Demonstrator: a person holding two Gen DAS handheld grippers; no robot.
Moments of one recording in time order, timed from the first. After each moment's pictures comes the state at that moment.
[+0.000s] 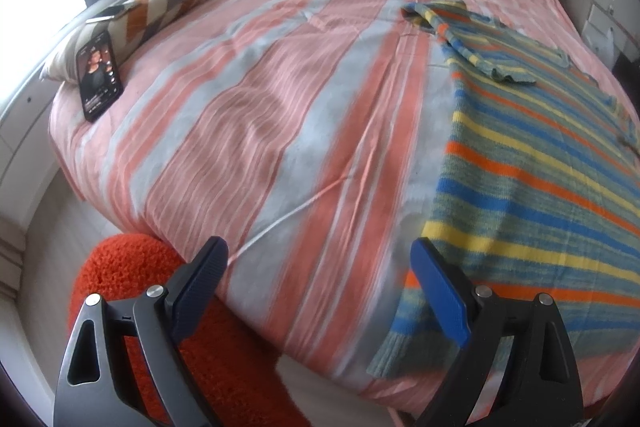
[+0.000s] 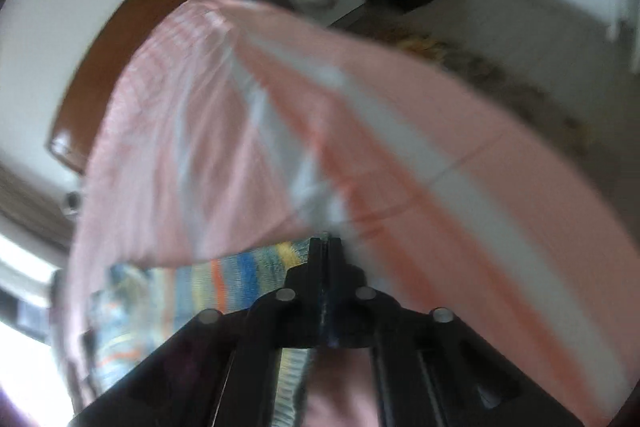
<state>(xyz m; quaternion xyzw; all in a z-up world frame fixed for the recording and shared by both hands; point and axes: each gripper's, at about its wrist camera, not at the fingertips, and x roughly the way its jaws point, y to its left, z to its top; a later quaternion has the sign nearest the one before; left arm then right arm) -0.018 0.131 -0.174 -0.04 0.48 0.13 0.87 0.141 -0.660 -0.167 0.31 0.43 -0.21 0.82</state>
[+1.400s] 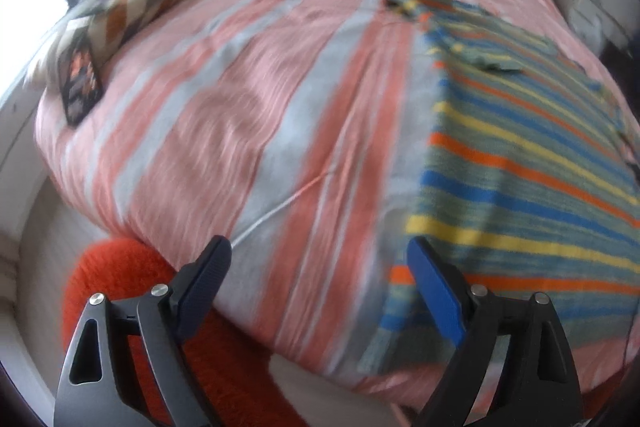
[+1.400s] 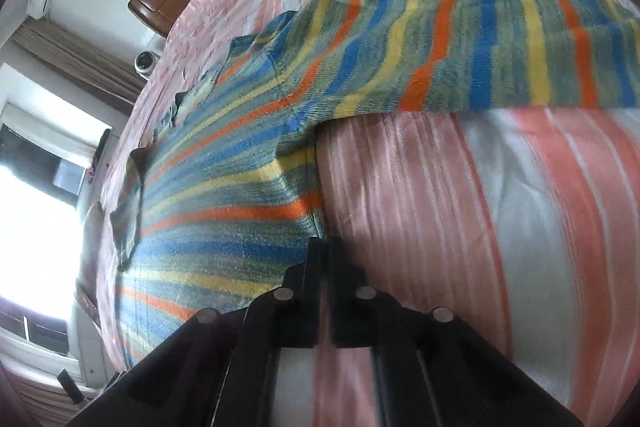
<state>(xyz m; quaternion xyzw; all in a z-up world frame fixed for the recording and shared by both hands) -0.012 0.122 -0.164 -0.02 0.49 0.09 0.87 0.131 -0.412 -0.198 0.24 0.54 0.05 0.81</state>
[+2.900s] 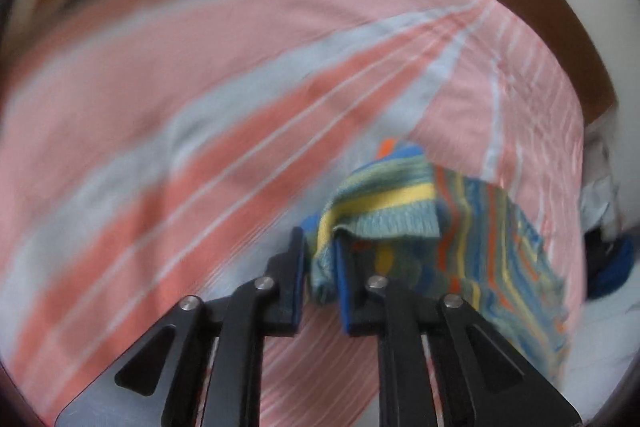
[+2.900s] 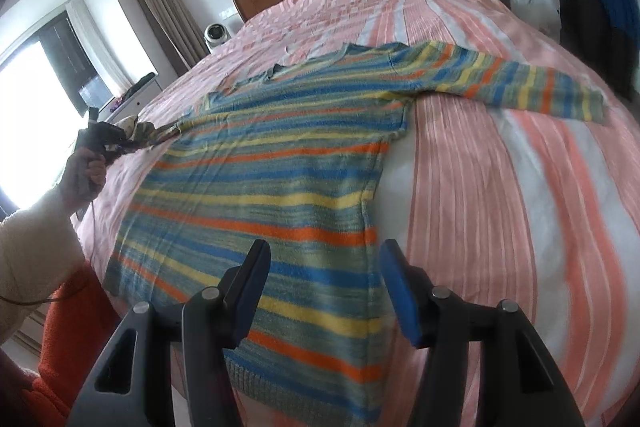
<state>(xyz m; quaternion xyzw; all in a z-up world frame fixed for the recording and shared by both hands) 0.219 0.280 -0.197 -0.34 0.48 0.13 0.80 -0.022 -0.335 -0.151 0.11 0.45 0.12 0.88</state>
